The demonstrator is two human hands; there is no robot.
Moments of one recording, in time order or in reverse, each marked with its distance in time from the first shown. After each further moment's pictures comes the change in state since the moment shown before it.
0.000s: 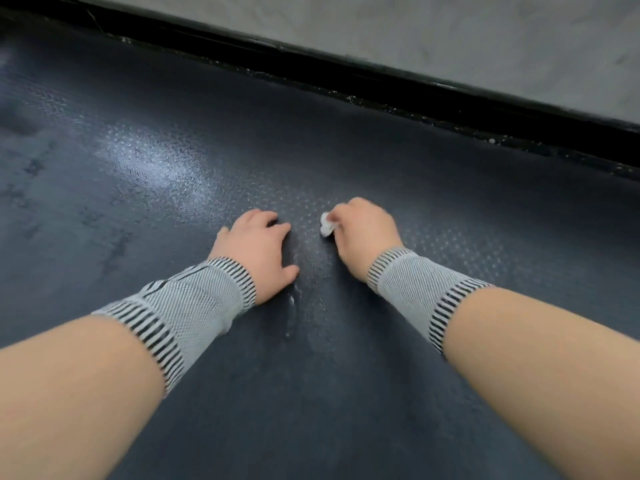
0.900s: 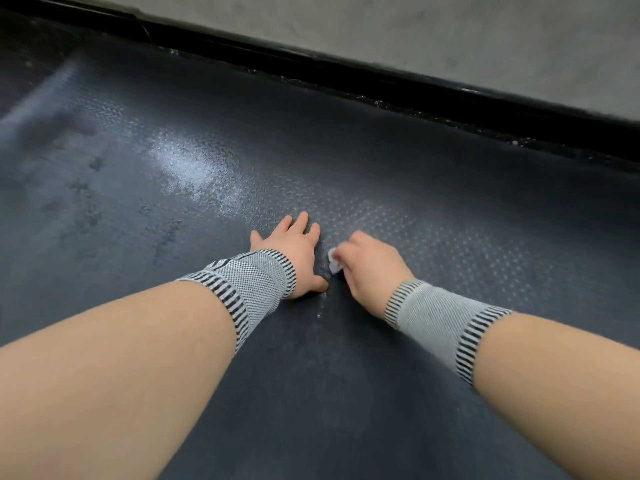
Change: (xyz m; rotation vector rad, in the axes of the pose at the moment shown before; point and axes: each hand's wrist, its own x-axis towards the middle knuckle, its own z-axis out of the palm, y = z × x) left_hand -0.014 0.007 0.000 0.083 -0.239 -0.029; right_hand -0.048 -0.027 0.015 0.034 -0.107 -0.193
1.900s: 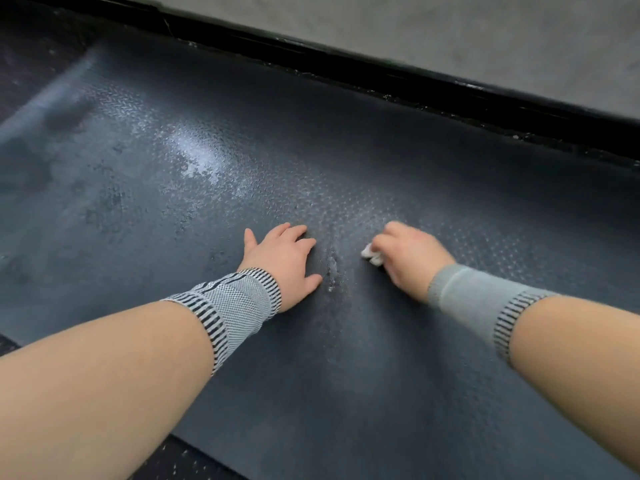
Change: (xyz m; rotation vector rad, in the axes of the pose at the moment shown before) left_hand -0.046 -0.021 0.042 -0.059 0.209 0.034; right_hand -0.030 0.024 -0.010 -0.188 -0.056 0.013
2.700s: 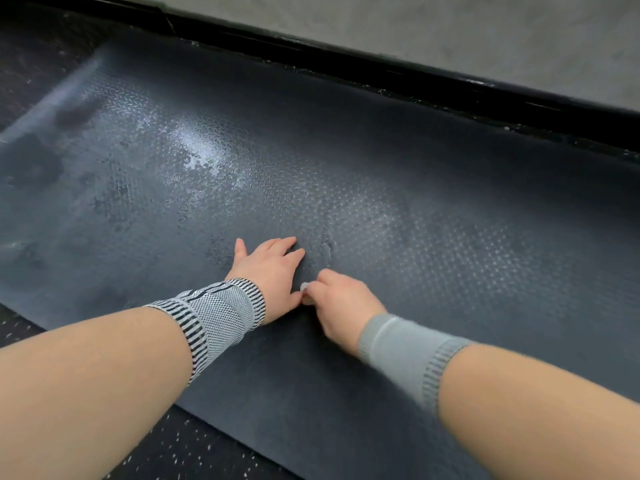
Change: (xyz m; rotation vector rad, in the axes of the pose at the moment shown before) left_hand -0.037 0.003 0.012 0.072 -0.064 0.007; right_hand -0.043 -0.097 0.027 0.212 -0.071 -0.182
